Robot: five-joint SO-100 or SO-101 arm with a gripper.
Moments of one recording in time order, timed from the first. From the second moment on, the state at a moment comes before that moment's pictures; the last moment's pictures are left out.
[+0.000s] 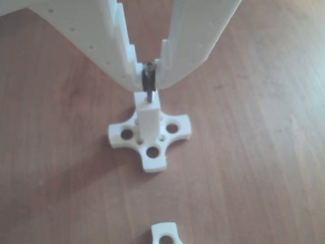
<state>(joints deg) -9.8 83.2 89.4 74.4 9.0</state>
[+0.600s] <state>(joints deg) -10.1 83.2 89.4 74.4 9.1</state>
